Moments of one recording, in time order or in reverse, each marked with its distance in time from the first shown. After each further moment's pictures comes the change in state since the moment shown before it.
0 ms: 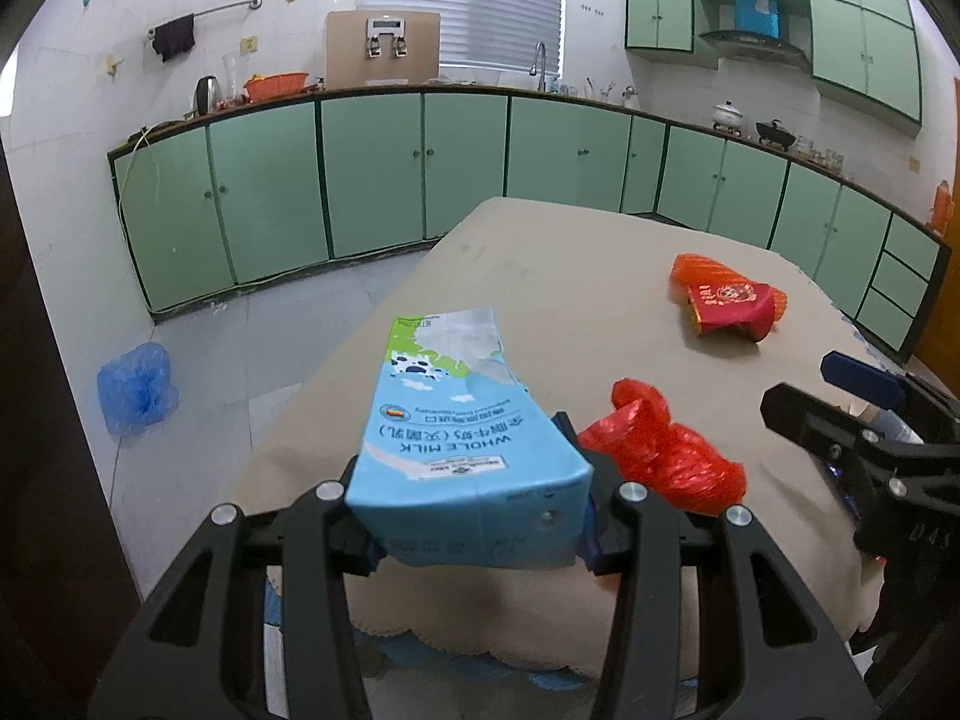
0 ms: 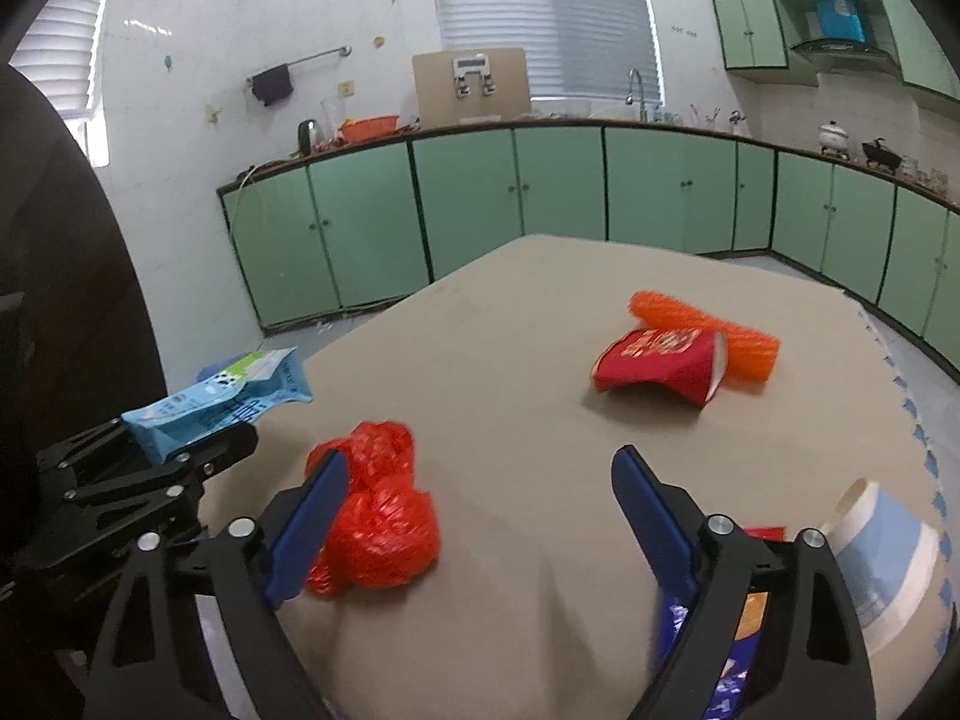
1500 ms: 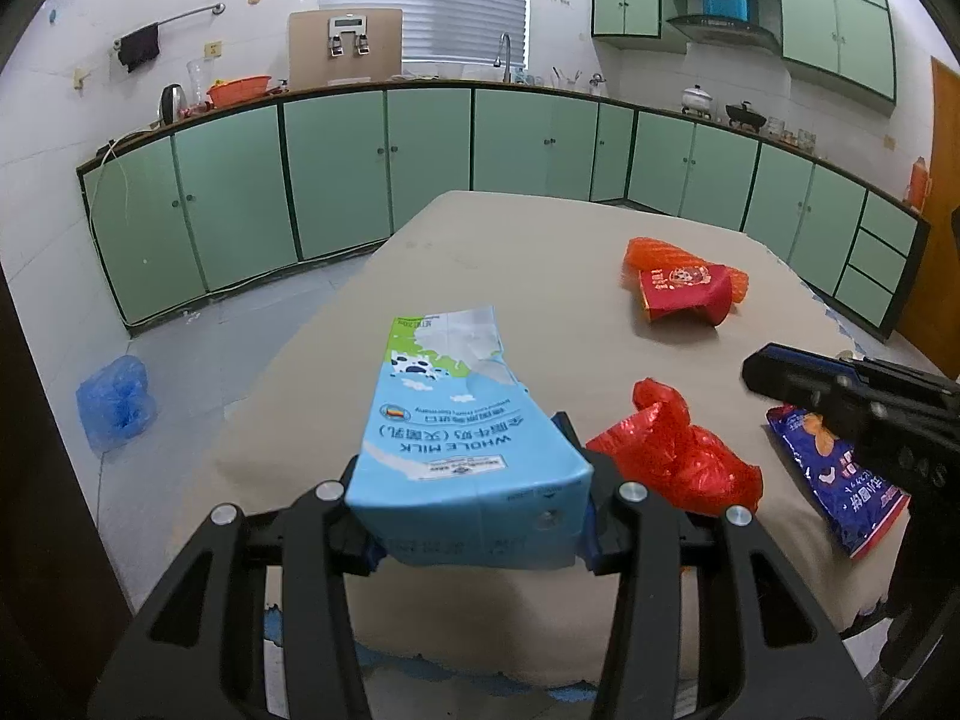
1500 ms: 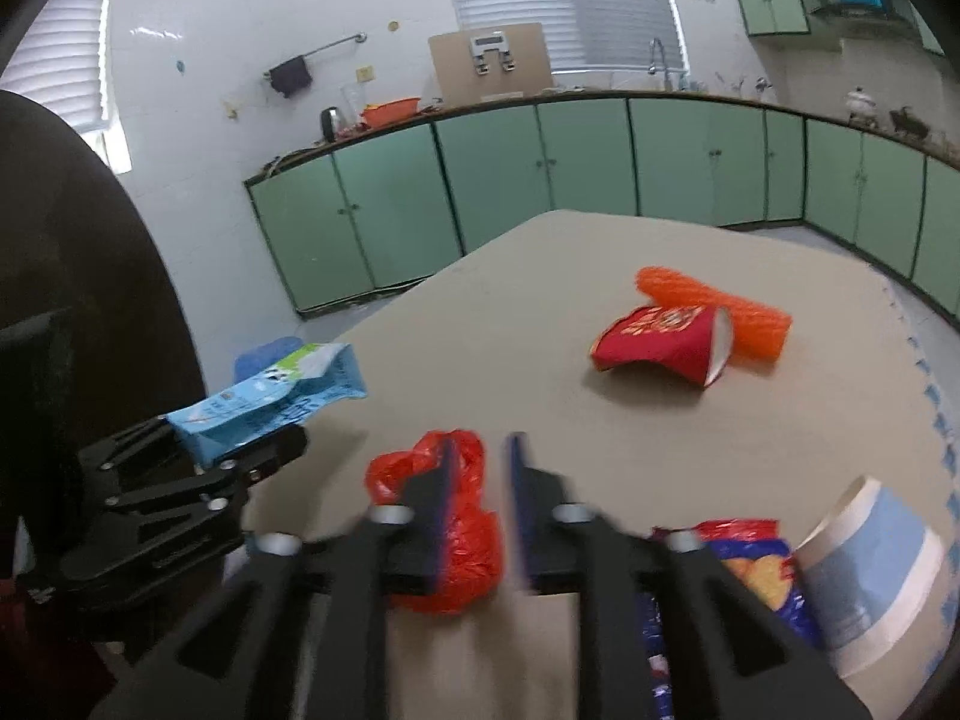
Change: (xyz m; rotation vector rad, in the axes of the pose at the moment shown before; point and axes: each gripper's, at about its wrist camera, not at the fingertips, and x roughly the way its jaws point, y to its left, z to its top) left arm 0.002 -0.036 0.001 0.051 0.017 -0.053; right arm -0.008 -0.025 0.005 0.026 0.062 0.114
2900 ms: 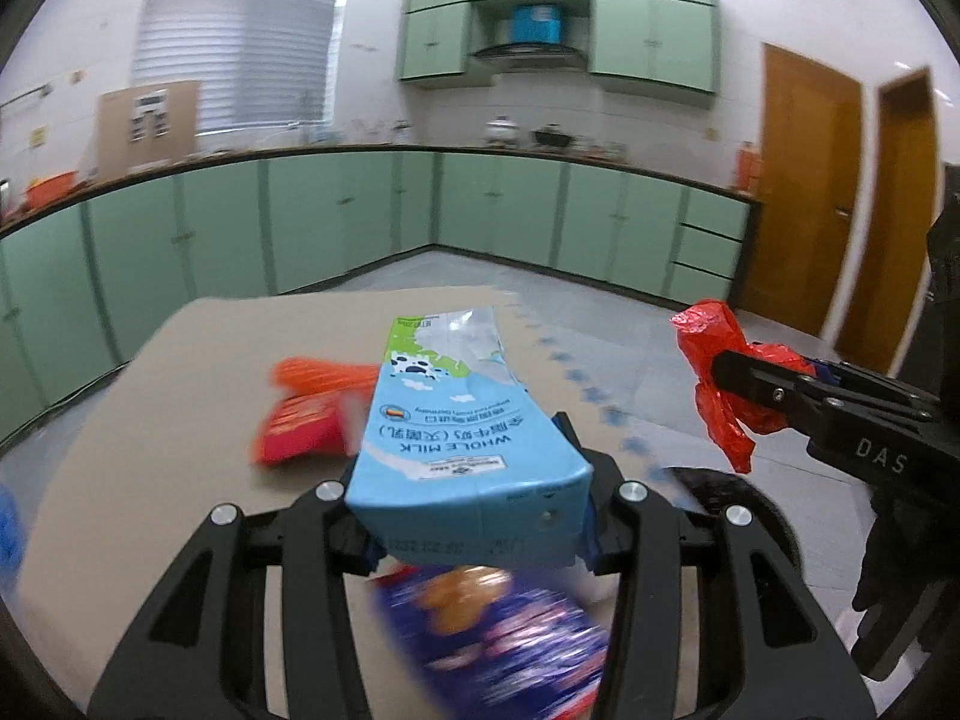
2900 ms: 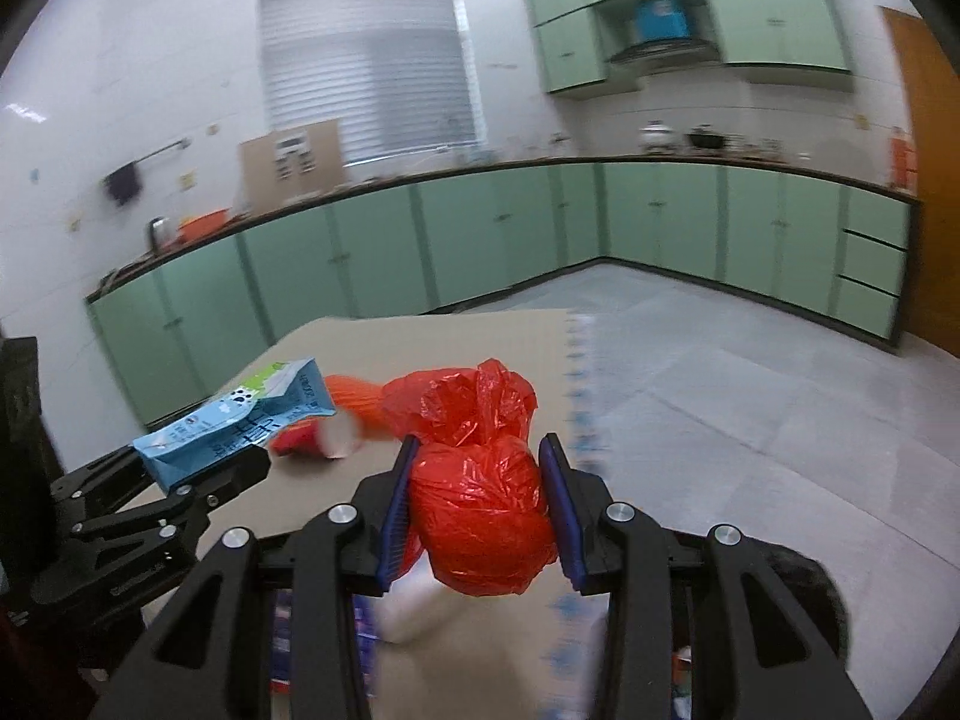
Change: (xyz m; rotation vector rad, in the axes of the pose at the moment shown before) left arm -0.003 -0.221 0.049 0.204 -0.126 -0.435; right arm -0.181 -0.149 -0.010 0.204 -0.219 -0.450
